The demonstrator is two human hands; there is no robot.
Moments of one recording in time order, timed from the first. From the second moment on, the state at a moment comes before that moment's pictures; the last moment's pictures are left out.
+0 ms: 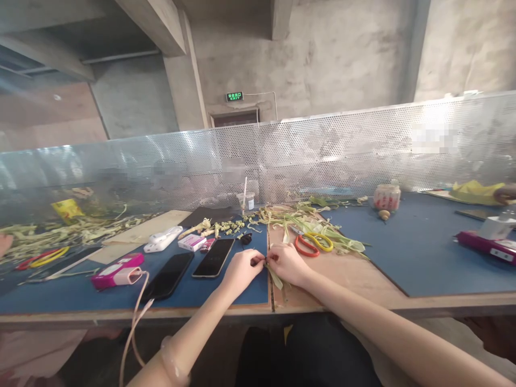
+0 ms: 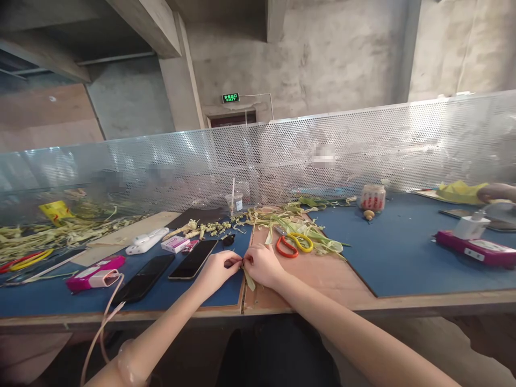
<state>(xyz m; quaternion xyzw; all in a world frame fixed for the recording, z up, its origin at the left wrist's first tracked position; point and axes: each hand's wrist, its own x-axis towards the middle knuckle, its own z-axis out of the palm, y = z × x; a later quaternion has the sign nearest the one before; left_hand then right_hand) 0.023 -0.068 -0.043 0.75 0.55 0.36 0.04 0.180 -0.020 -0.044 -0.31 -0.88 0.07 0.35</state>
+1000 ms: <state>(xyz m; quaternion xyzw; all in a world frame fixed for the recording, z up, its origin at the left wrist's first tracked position) 0.023 -0.071 -0.036 0.75 0.57 0.34 0.06 0.179 -0.012 -0.048 -0.33 -0.88 0.09 0.34</state>
